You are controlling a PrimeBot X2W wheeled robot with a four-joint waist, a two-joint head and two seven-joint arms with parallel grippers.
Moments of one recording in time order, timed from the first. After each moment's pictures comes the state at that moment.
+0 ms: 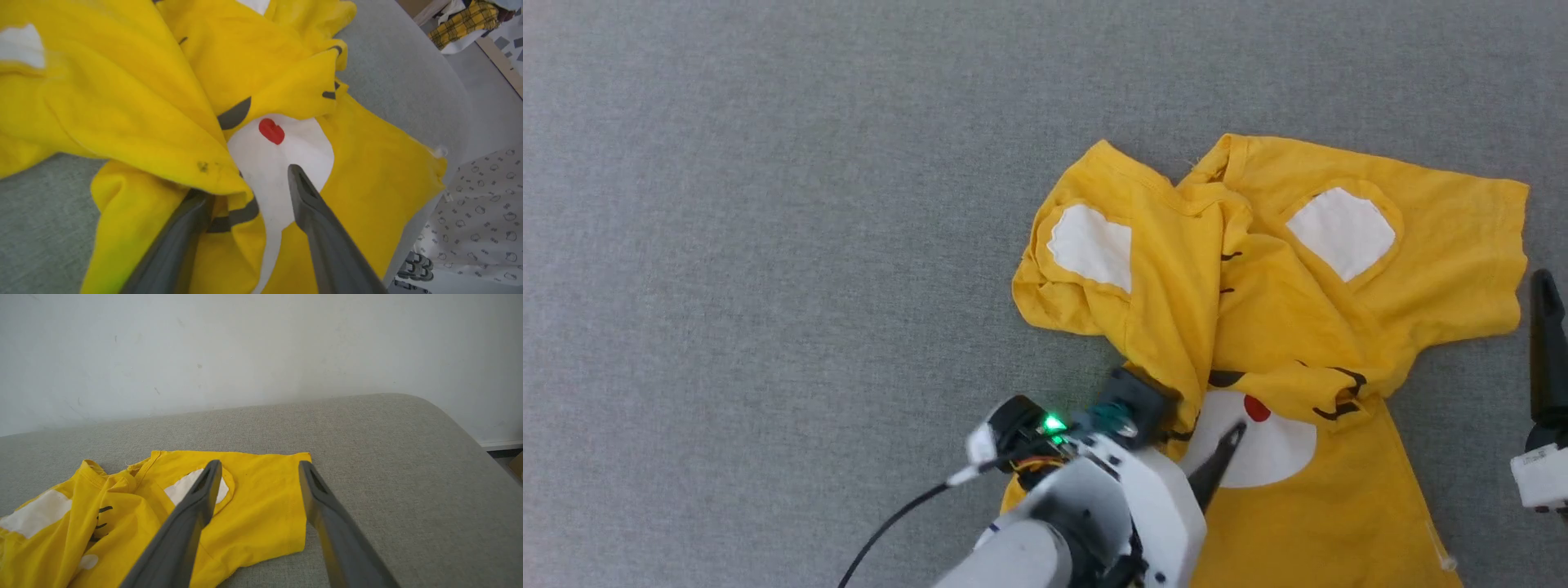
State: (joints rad) left arm -0.34 0.10 -0.79 -0.04 -0.37 0.09 0.44; right arm 0.01 -0.05 -0.32 -0.39 0.30 0.13 0.23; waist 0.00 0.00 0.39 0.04
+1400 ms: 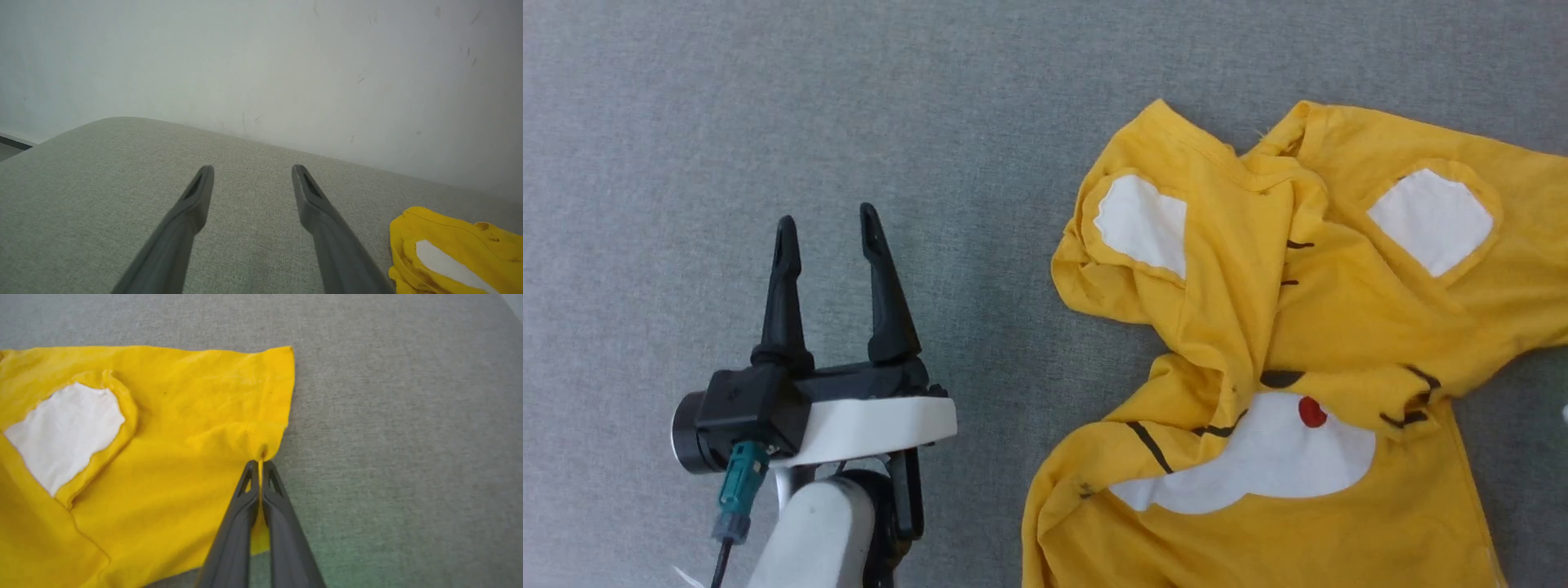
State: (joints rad) left arm -0.19 0.10 -0.26 -0.18 -0.25 0.38 -0.26; right arm -0.19 -0.13 -0.44 -0.15 0.23 0.13 0.56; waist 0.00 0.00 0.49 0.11
